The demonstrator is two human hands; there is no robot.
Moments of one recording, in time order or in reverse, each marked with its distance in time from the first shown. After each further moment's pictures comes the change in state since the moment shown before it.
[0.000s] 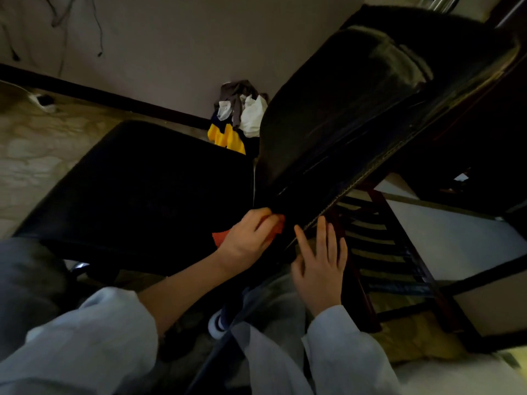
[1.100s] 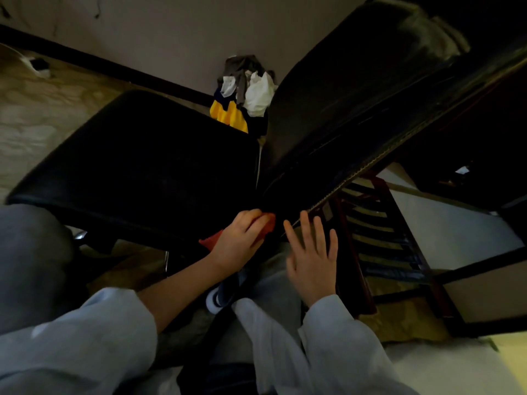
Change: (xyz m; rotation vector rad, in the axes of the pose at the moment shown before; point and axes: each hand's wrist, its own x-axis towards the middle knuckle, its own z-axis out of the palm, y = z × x) left_hand -0.055 0.007 0.007 -0.100 -0.029 -0.170; right_hand -0.020 -0.009 0.006 -0.142 -0.123 -0.175
